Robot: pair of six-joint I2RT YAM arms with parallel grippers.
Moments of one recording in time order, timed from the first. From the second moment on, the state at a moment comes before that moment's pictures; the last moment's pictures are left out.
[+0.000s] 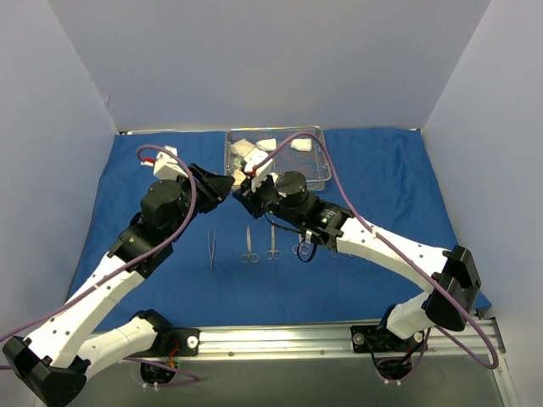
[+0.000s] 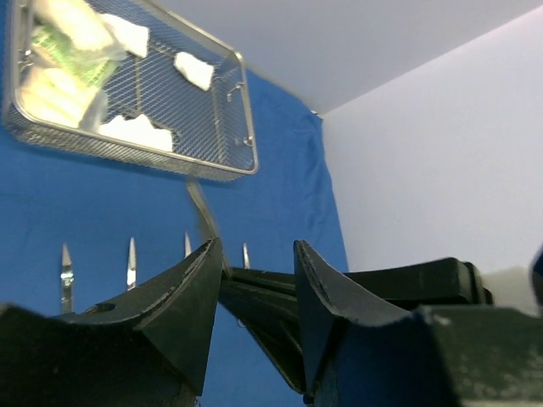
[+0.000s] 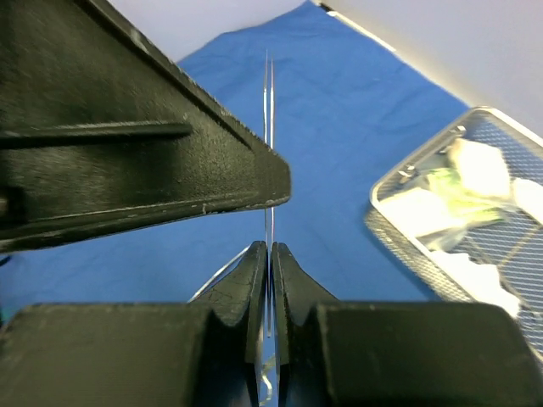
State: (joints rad) left arm -0.63 0.95 1.00 -0.21 -0.23 -0.94; right arm 0.94 1.46 1.20 0.07 -0.02 0.03
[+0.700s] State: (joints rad) left arm -0.65 1.00 1.11 -0.41 -0.35 -0.93; right arm 1.01 1.50 1.29 0.00 0.20 -0.12
